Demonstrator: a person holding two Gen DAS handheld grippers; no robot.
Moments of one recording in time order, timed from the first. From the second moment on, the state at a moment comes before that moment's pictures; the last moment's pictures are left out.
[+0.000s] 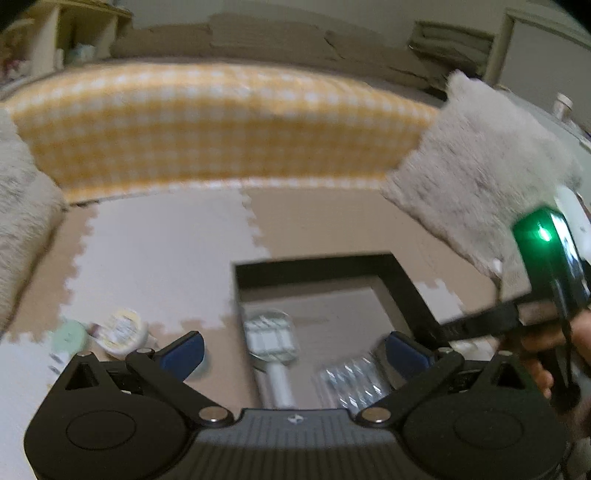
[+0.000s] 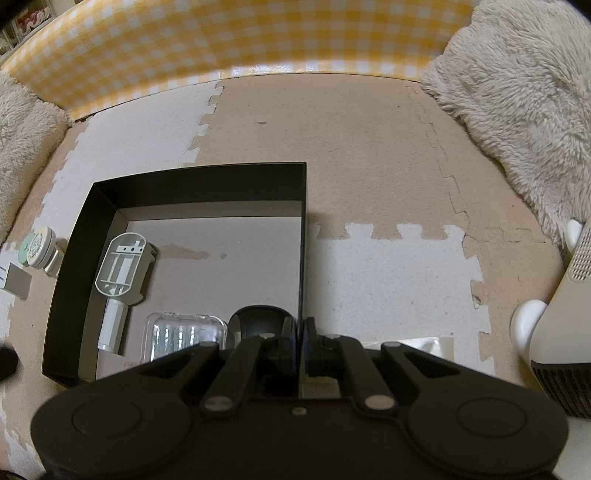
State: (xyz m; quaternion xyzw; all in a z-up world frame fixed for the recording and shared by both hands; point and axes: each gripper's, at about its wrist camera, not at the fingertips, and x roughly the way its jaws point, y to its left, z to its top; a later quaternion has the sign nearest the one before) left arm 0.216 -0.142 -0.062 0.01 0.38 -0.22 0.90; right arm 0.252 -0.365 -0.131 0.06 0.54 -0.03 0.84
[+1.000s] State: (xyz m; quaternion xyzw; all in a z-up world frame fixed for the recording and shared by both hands) left arm 0.287 0.009 -0.115 -0.06 0.45 0.03 0.89; right arm 0.251 -0.365 -0.131 0.06 0.54 -0.03 0.84
